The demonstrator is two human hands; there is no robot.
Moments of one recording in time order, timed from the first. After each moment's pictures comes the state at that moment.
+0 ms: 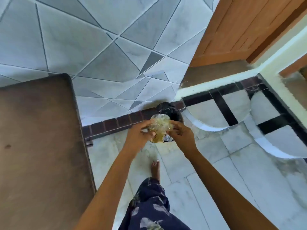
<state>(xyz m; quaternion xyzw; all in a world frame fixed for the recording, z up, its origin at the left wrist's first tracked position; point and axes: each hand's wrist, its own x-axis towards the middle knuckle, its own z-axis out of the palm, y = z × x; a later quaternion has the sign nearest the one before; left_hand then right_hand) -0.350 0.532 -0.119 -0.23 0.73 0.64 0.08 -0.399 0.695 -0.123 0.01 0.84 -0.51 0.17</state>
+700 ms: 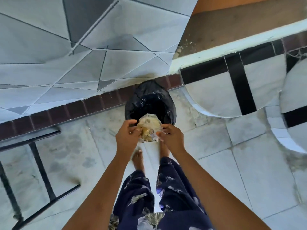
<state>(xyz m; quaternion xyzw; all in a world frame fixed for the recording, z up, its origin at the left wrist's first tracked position) -0.554 0.629 -0.334 -0.45 0.69 0.56 0.11 -0.603 0.770 -0.349 0.19 0.79 -0.46 0.37</state>
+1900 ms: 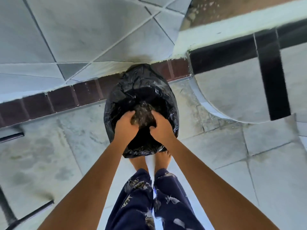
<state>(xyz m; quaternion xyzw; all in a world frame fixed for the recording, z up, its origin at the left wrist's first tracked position) -0.624 0.634 -0.551 -0.36 0.80 0.40 0.26 -0.672 0.753 -0.537 -0.03 0.84 -0.30 0.46</state>
